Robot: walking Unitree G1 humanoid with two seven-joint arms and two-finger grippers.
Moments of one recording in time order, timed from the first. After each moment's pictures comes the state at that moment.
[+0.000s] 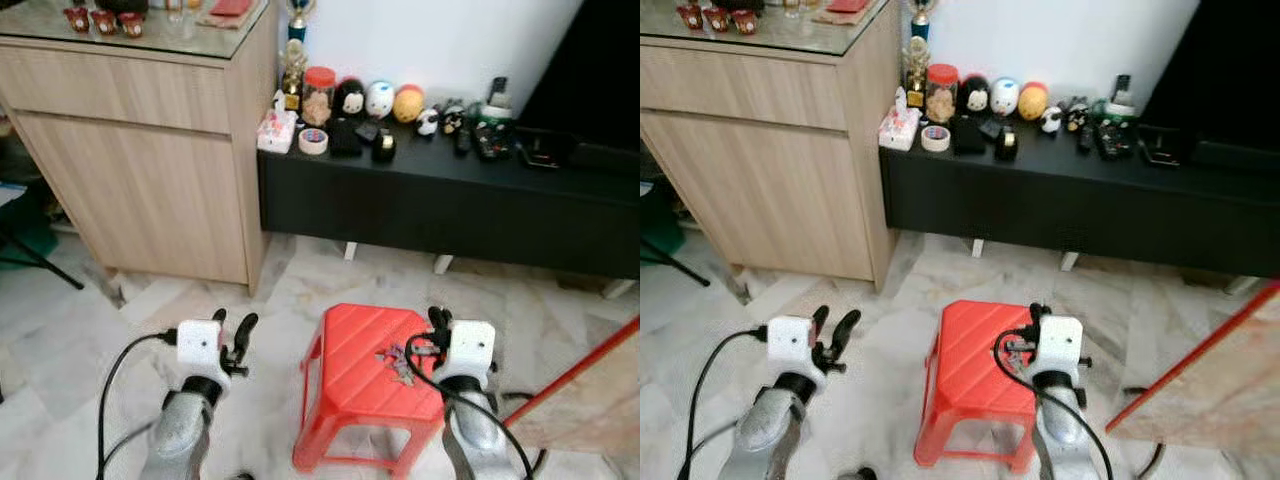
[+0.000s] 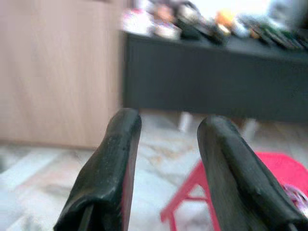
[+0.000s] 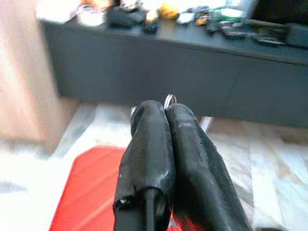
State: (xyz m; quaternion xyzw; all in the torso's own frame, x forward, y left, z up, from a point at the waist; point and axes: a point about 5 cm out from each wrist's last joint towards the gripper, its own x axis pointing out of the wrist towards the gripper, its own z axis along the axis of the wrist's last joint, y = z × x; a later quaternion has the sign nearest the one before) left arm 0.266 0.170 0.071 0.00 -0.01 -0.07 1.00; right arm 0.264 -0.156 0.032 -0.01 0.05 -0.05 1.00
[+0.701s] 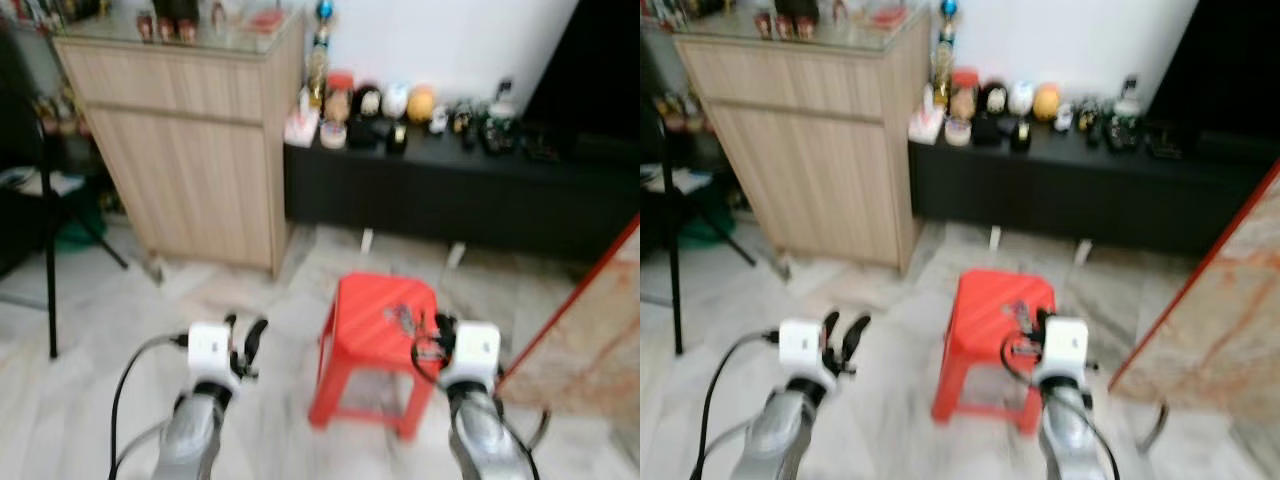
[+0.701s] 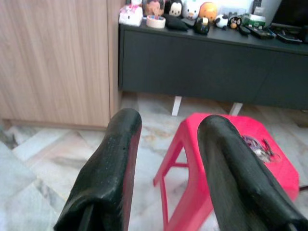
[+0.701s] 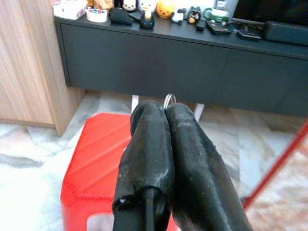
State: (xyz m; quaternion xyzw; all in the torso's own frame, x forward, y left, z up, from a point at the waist) left arm 0.259 0.165 0.058 -0.01 0.01 -0.07 1.00; right arm 0.268 -0.157 0.032 -0.01 0.06 -0.04 1.00
